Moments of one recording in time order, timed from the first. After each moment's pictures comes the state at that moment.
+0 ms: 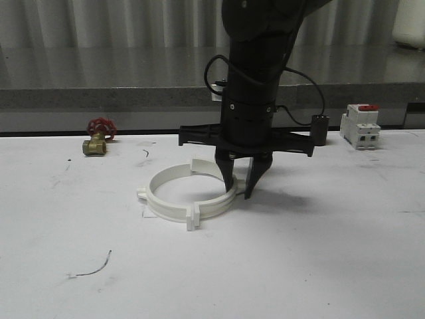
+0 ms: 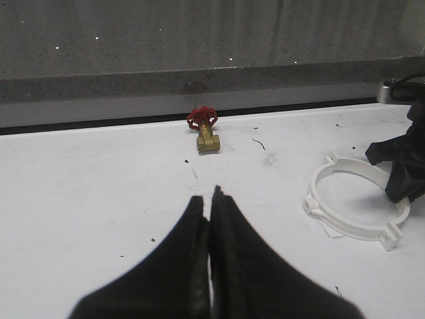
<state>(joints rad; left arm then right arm) -0.26 0.35 -0.35 0.15 0.35 -0.18 0.53 2.16 -1.66 -0.04 0.91 0.71</state>
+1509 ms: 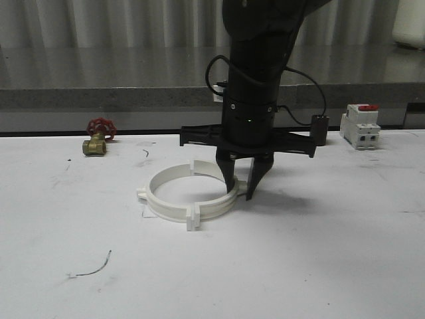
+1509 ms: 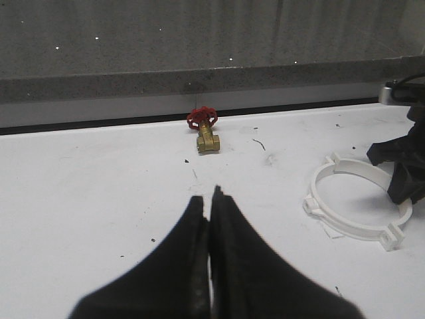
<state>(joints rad) -0.26 0.35 -0.35 0.15 0.35 -0.18 0.53 2.16 -1.66 -0.02 0.92 0.72</state>
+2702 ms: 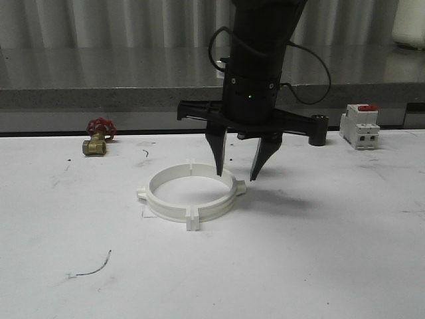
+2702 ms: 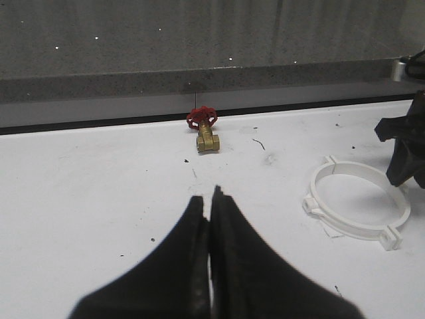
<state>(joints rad) -0.26 0.35 -0.35 0.15 0.35 -0.18 0.53 2.08 -1.66 -0.02 0.93 0.76</state>
